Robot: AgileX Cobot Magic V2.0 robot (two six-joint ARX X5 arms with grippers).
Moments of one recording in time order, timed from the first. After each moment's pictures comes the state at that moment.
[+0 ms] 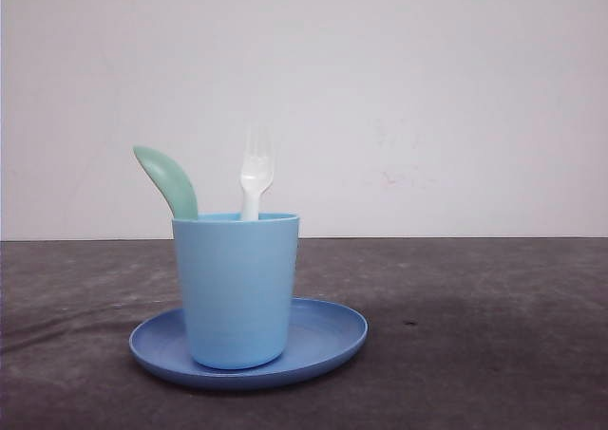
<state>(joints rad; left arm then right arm) -0.54 0.49 0.82 -0.61 0.10 -0.30 1.06 0.79 1.01 -0.55 0.56 0.32</state>
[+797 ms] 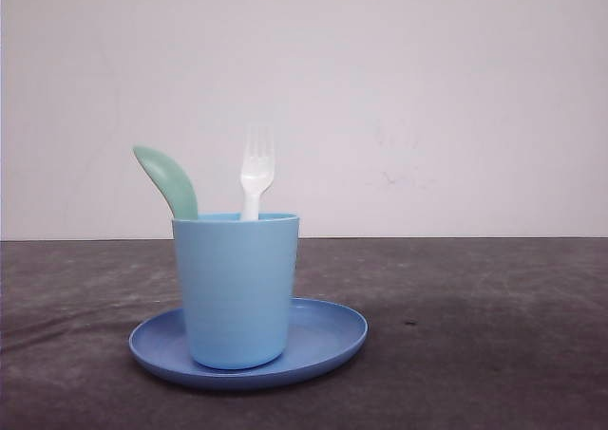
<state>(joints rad) -0.54 0.47 0.82 -0.63 0.10 -0.30 1.06 0.79 1.01 -0.57 0.57 0.31</state>
